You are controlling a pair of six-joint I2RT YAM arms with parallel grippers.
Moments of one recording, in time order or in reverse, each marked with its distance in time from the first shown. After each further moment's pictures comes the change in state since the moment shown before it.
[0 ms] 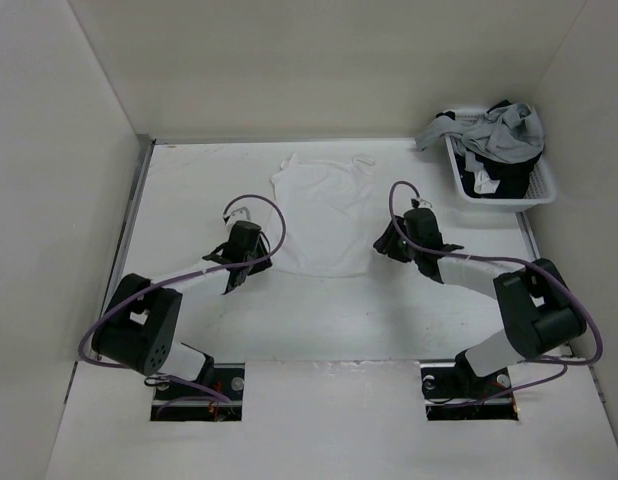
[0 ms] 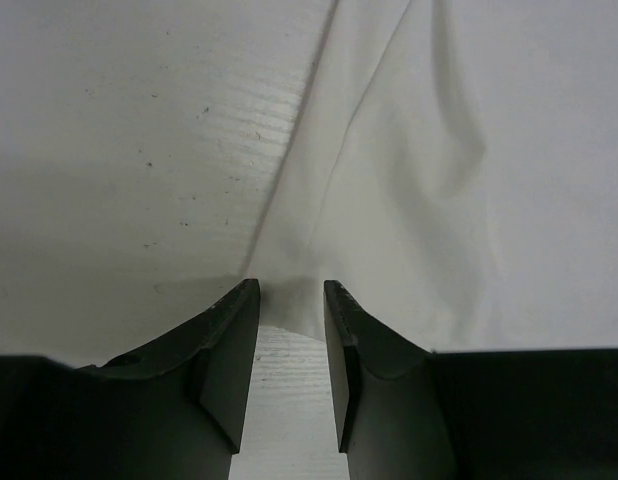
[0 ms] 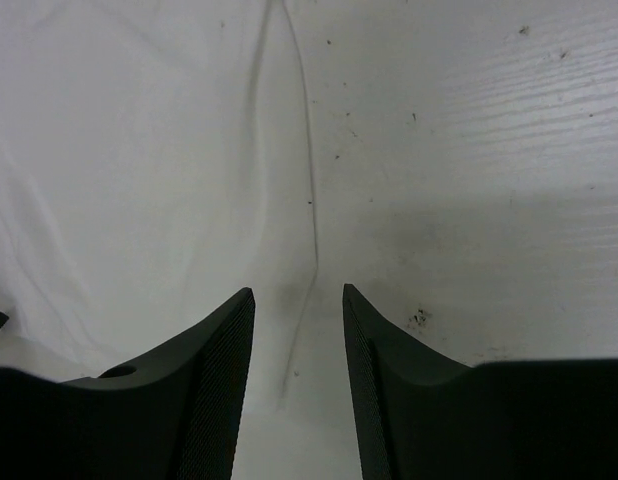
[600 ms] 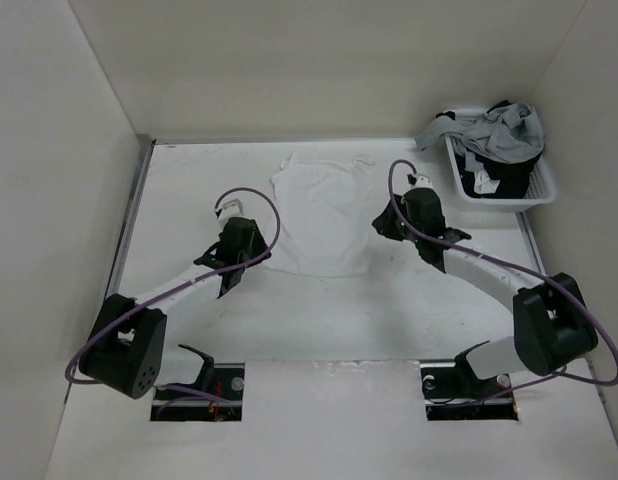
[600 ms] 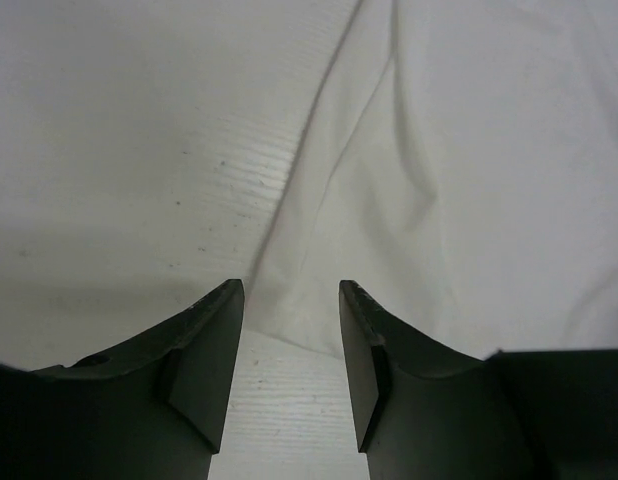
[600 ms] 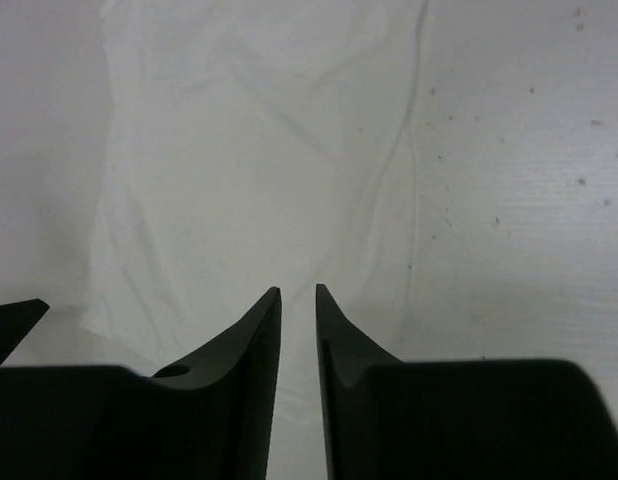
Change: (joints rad) left arm 0.002 -0.117 0.003 -0.016 -0.072 0.004; right arm 0.034 -0.057 0.208 -0.122 0.007 -0.101
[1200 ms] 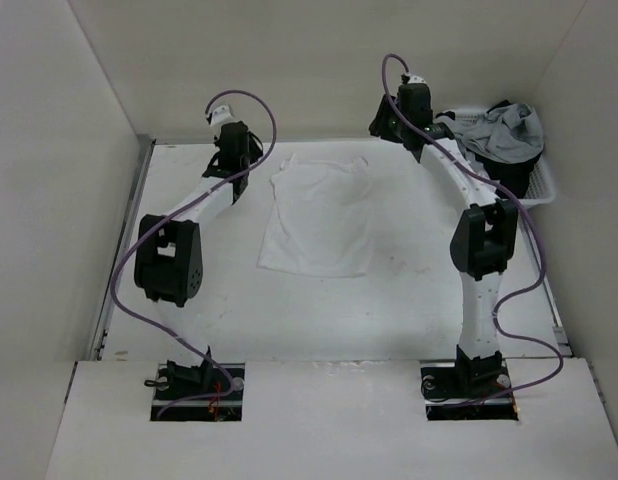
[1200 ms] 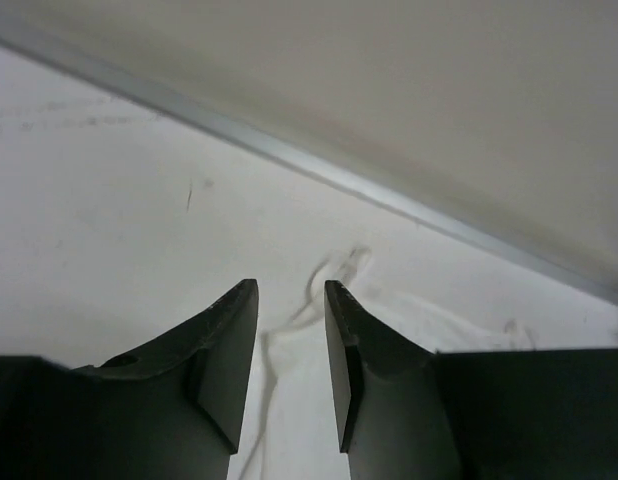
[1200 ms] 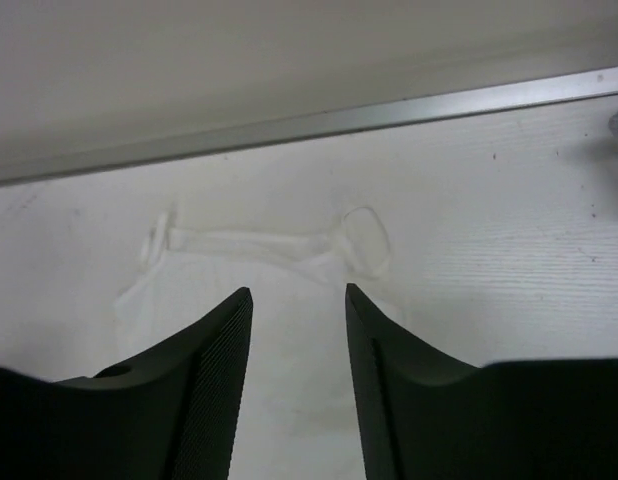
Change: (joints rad) left arm 0.191 0.660 0.940 0.096 -0.019 0.134; right arm -0.159 0.778 1.282 -0.455 0.002 -0.176
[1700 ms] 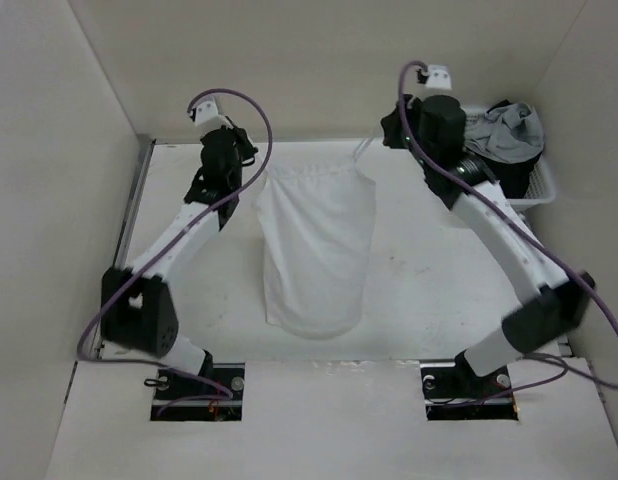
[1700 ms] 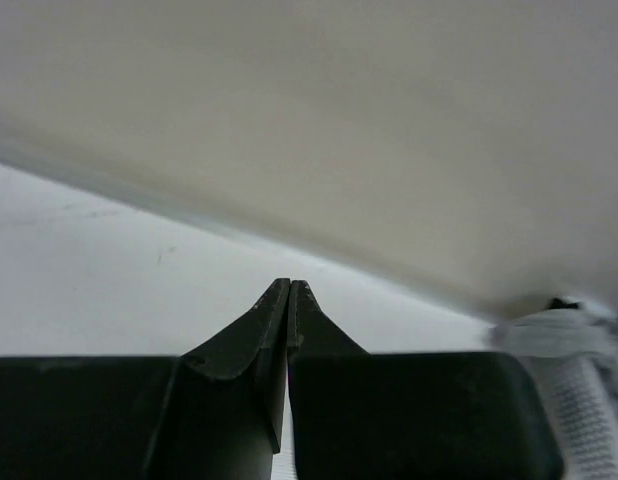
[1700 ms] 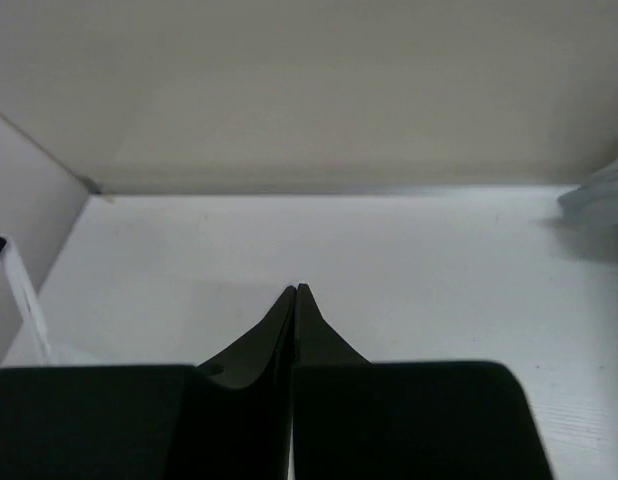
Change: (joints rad) left arm -0.108 -0.561 -0.350 0.143 -0.097 0.076; right arm 0.204 -0.794 -0.589 0.201 0.183 -0.130
